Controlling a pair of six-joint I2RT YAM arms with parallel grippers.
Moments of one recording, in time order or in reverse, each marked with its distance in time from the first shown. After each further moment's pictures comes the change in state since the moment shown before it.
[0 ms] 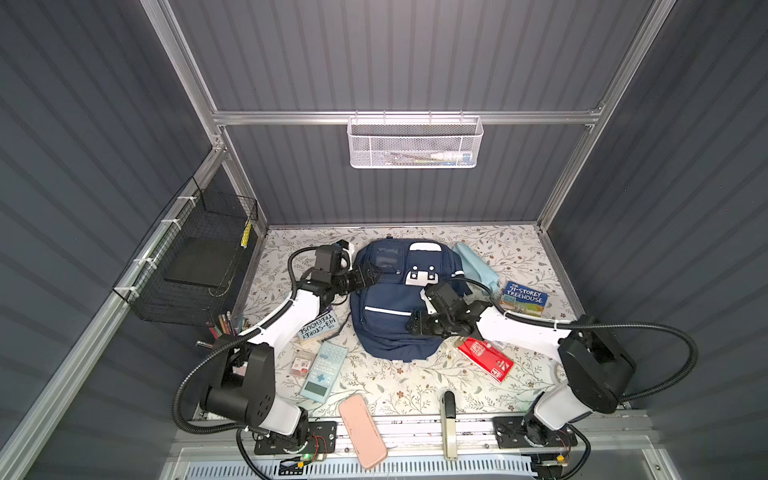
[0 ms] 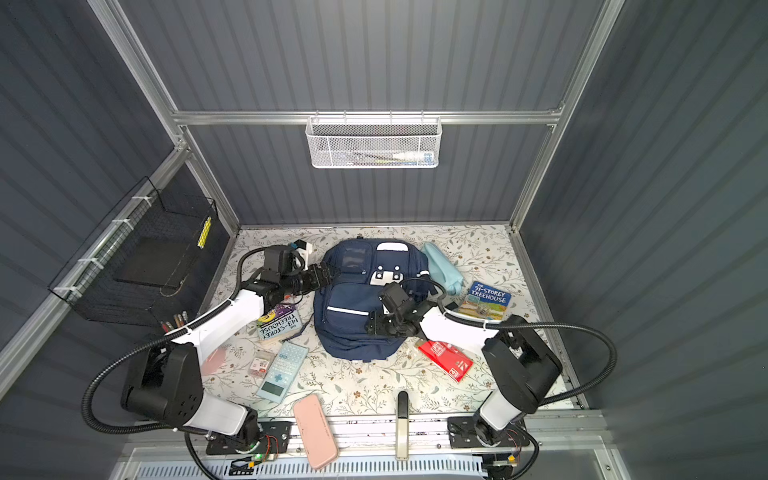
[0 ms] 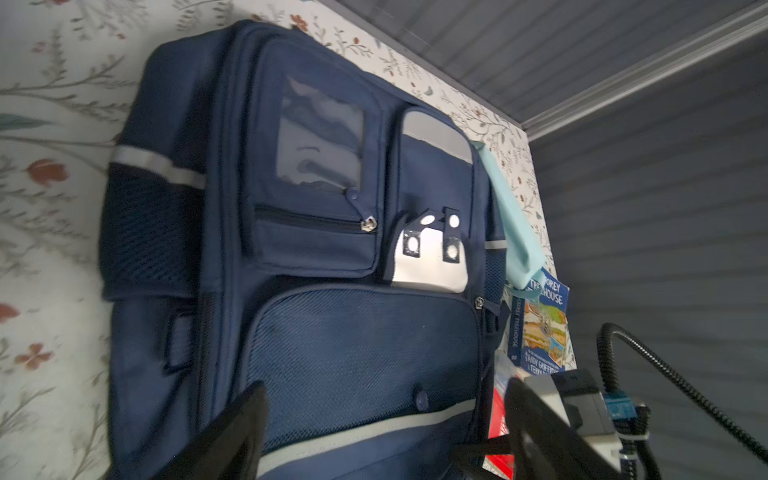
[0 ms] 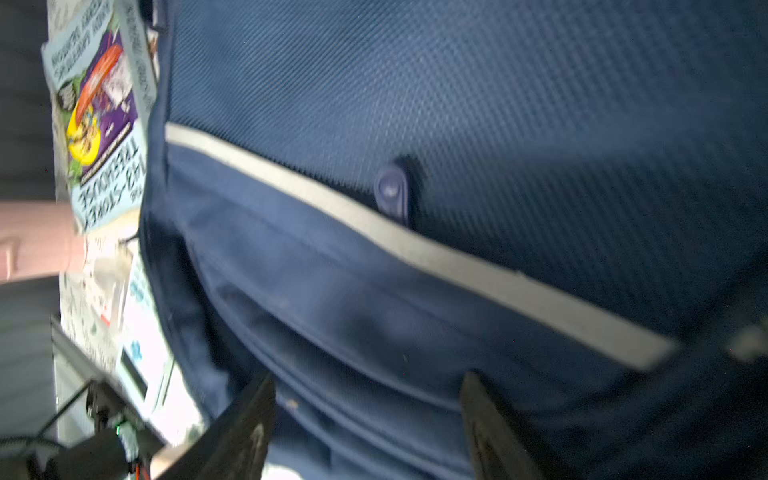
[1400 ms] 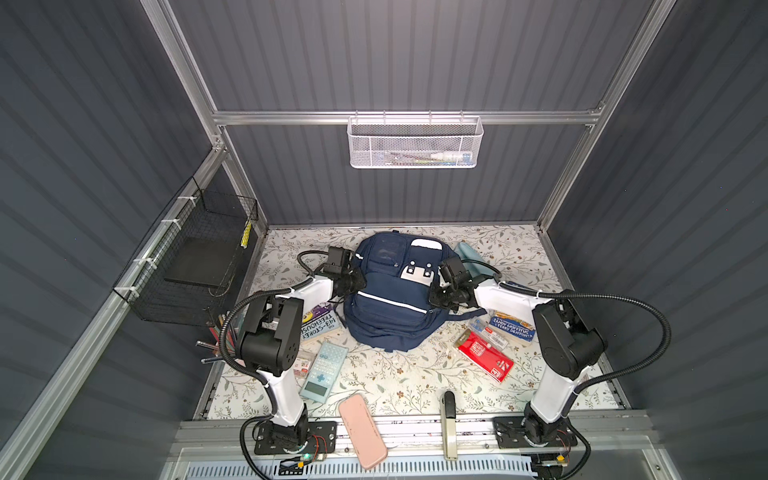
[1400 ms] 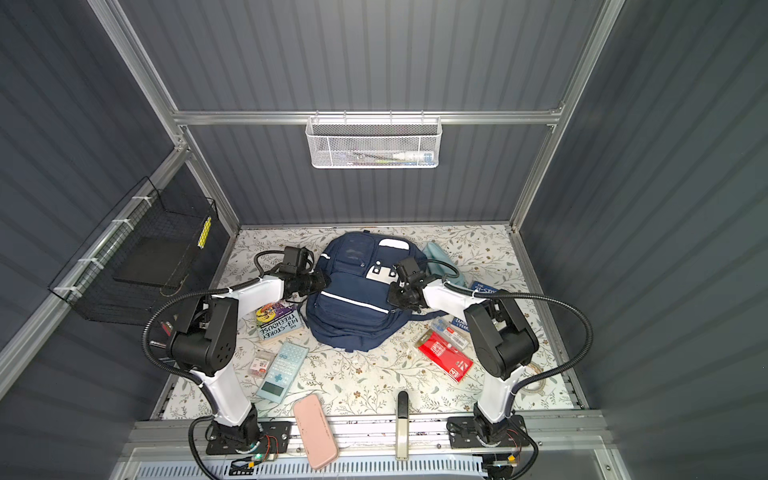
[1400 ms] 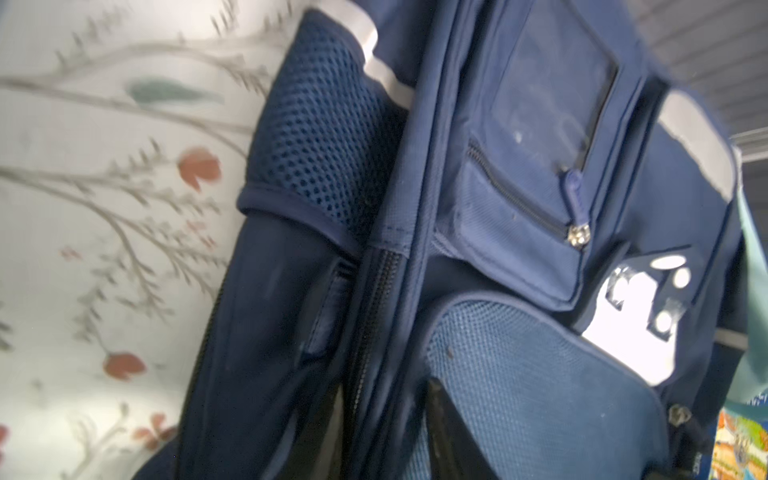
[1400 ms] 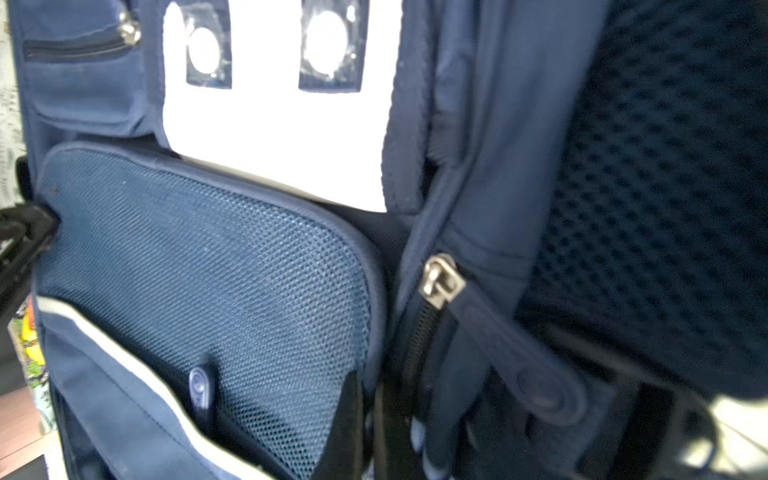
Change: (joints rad) left arm 0.024 0.350 0.169 -0.020 -0.177 0.022; right arm -0.236 0.174 0.212 -0.100 0.005 -0.014
